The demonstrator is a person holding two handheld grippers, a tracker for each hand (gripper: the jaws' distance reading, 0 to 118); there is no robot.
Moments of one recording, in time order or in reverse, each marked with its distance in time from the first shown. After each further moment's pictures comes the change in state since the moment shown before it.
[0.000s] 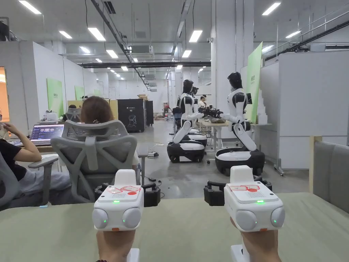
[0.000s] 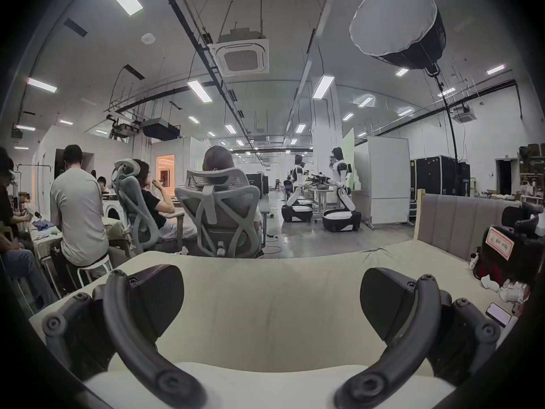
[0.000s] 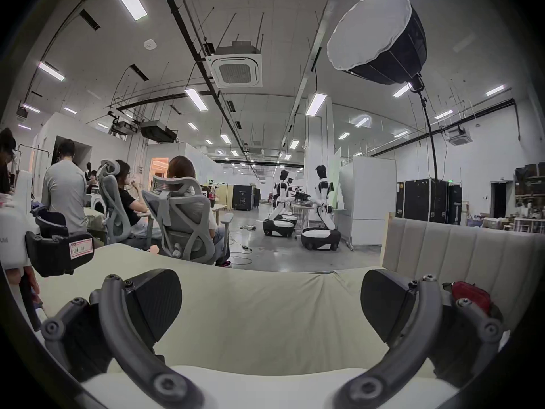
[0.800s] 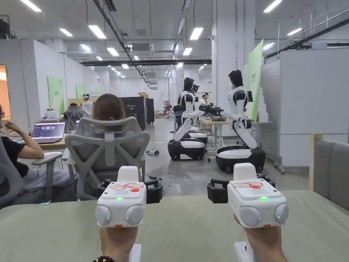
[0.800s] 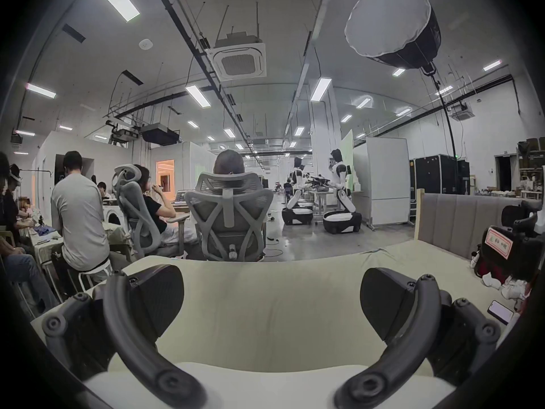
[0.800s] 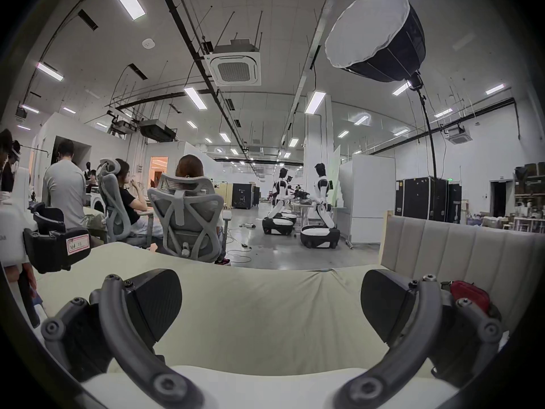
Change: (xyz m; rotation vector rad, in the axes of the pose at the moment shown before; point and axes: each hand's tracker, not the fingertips) left arm 0.007 0.004 0.016 0.015 0.002 -0.012; right arm 0.007 0.001 0.009 -0.011 0.000 0.004
